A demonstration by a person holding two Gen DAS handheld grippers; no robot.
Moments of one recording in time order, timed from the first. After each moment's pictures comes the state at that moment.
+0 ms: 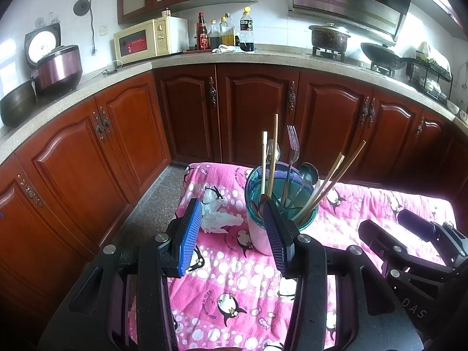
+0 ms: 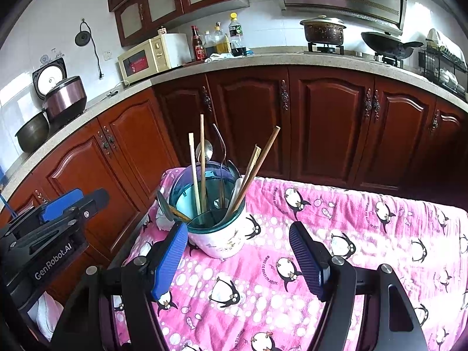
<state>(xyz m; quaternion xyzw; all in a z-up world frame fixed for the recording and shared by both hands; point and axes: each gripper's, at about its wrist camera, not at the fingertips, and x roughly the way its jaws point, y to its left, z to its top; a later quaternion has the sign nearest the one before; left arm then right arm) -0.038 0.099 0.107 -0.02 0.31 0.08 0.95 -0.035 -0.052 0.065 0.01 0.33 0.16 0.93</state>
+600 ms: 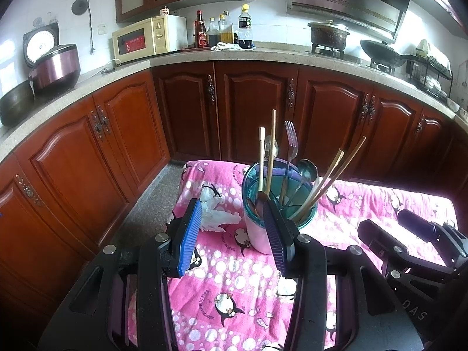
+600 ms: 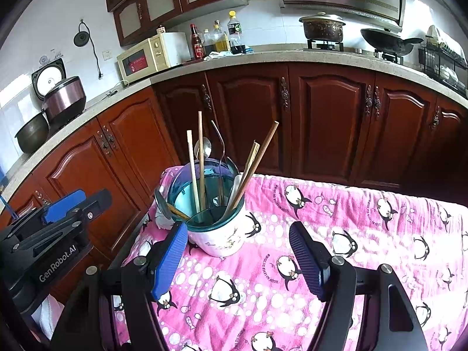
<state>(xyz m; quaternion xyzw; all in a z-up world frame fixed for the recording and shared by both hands) -0.035 0.093 0.101 -0.02 0.32 0.07 0.95 -0.033 -0.055 0.060 0.02 0.34 0.16 0.93</state>
